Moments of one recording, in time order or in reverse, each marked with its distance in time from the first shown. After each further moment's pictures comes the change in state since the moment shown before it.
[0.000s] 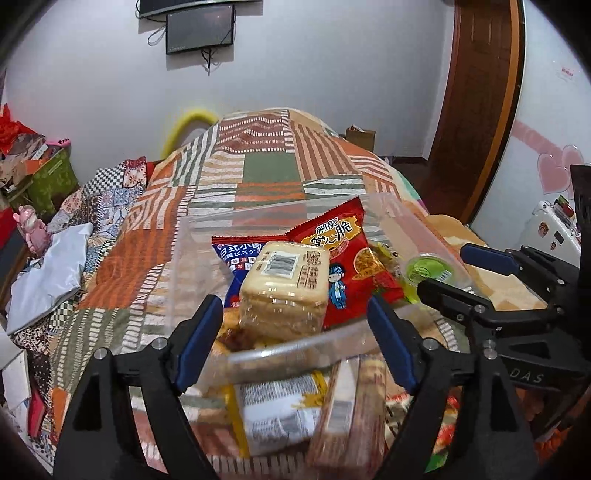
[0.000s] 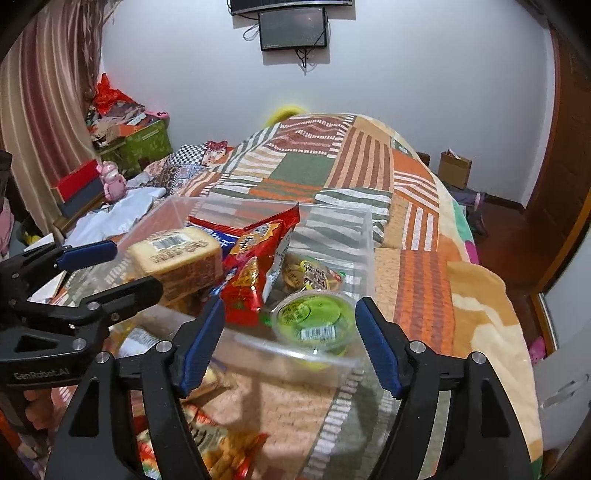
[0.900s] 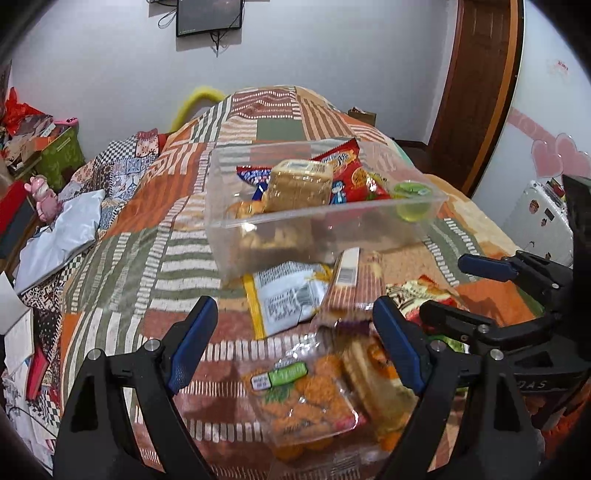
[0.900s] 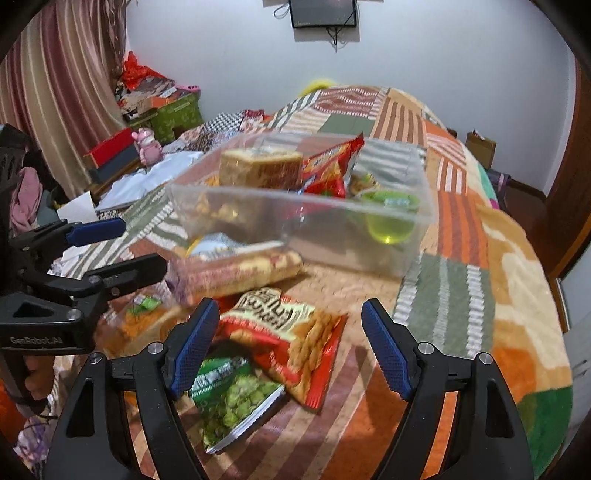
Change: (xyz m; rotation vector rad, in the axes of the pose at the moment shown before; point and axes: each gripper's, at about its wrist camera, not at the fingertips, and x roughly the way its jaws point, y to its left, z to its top) left arm -0.050 0.011 -0.073 -0.022 0.074 -0.001; right arm -0.022 0.039 -0.065 -0.028 0.104 0.102
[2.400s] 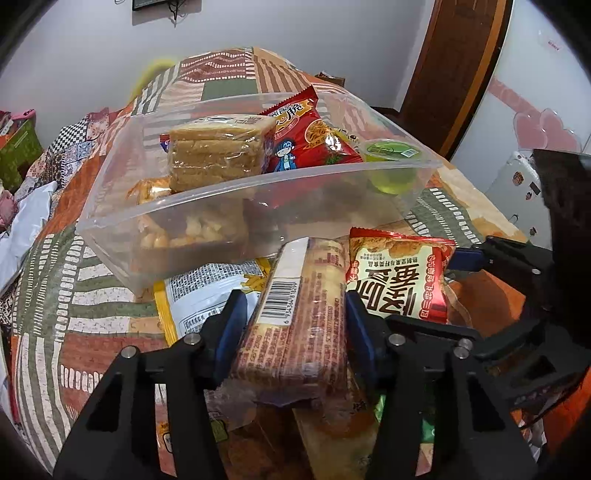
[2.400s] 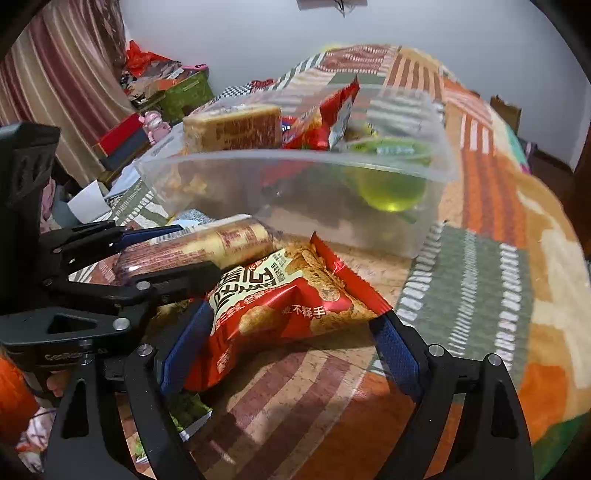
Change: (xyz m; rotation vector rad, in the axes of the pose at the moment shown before) left arm 0.074 -0.032 0.013 0.059 0.131 -0.129; right arm 0.038 -0.036 -0.002 0.045 0.118 0.132
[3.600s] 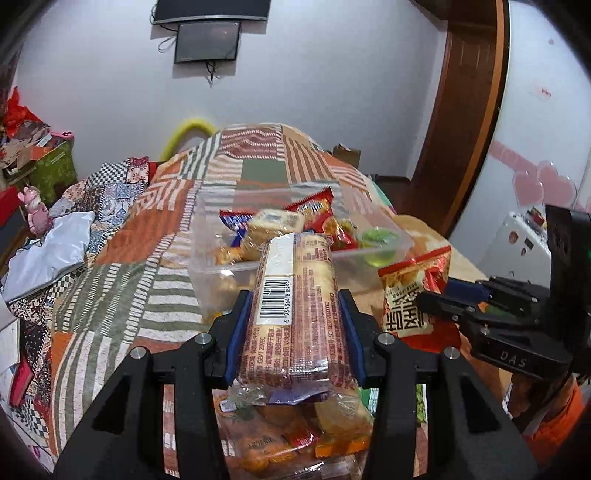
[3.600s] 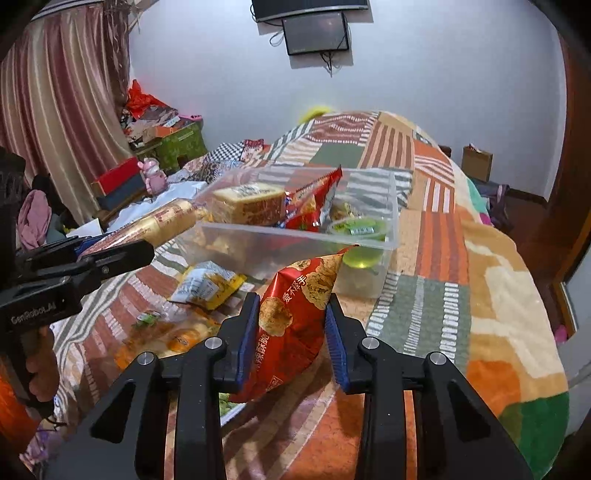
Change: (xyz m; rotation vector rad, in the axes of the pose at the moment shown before) left arm -0.107 0.010 -0.010 -0.077 -0.291 0.061; right arm -0.068 0.022 -0.002 -0.026 -0.250 -0.097
